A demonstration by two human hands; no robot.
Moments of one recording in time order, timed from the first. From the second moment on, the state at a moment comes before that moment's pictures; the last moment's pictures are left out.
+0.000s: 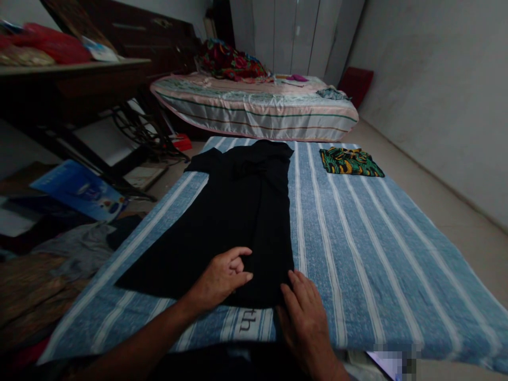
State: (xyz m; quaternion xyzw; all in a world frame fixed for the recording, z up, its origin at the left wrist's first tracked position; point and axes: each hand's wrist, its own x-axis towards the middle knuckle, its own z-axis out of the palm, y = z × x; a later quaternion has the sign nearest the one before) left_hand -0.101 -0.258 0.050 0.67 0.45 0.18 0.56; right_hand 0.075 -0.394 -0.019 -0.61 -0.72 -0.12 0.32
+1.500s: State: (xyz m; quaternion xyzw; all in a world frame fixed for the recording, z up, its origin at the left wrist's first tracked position) left_hand -0.022 -0.205 0.059 0.95 0.26 0.07 0.13; right_hand 0.063 -0.387 -0.020 -0.55 -0.73 -0.15 0.38
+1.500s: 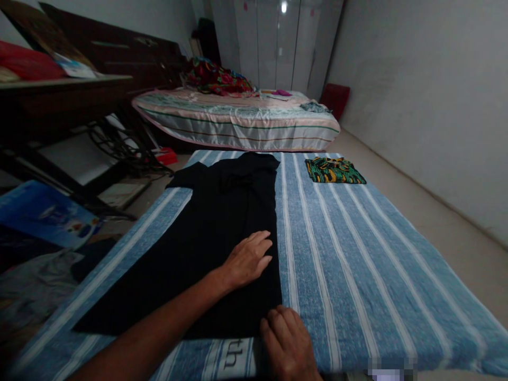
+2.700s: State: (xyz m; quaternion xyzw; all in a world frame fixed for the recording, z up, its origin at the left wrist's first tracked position) left_hand -0.013 -0.189 0.008 0.96 0.24 0.12 0.09; right_hand 0.090 -0.403 -0.015 -0.60 -0.70 -0.08 0.38
